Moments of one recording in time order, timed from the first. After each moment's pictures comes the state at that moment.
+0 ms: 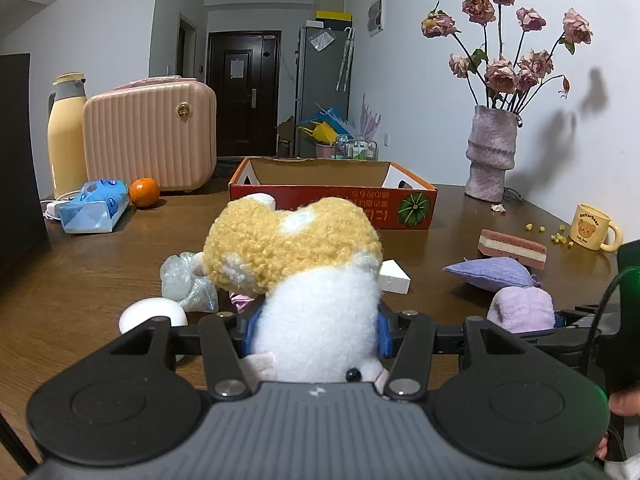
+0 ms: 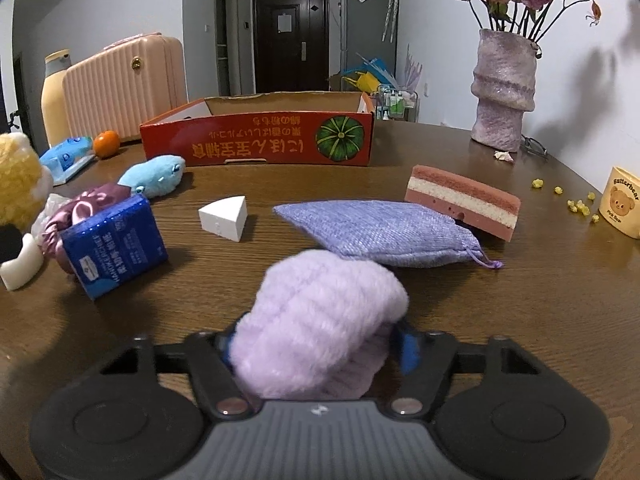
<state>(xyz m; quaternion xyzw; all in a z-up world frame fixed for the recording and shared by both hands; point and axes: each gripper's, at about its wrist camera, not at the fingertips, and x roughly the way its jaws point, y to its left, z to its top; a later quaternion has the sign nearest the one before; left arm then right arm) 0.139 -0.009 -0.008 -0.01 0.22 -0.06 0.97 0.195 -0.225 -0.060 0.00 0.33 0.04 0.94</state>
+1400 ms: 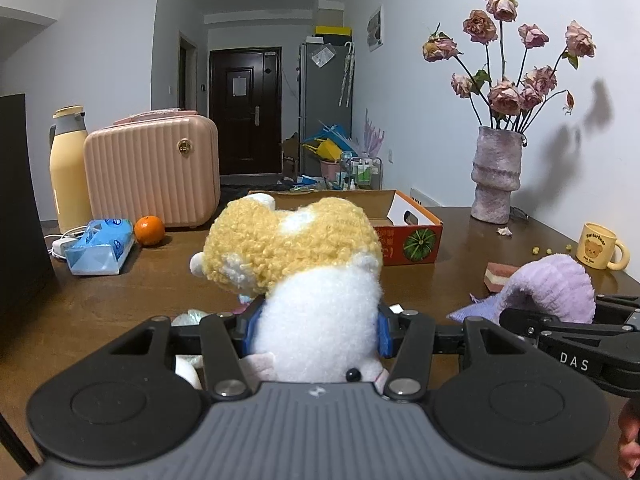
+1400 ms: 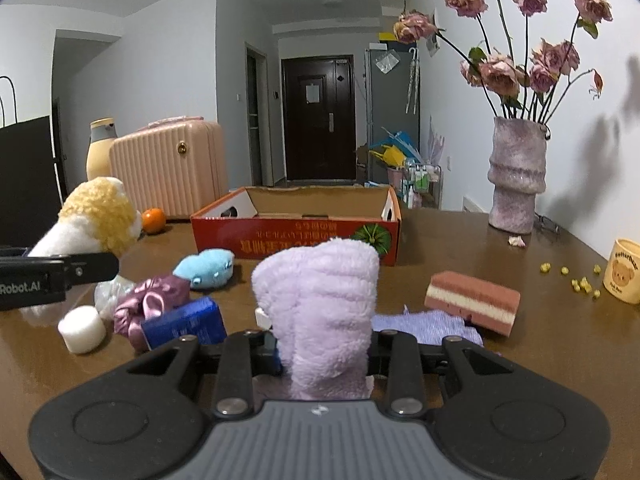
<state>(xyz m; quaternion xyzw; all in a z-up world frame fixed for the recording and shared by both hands) 0.158 -0.011 0.030 0.01 0.20 -0.06 0.98 0.168 -0.219 0.003 0.01 0.22 0.09 0.97</state>
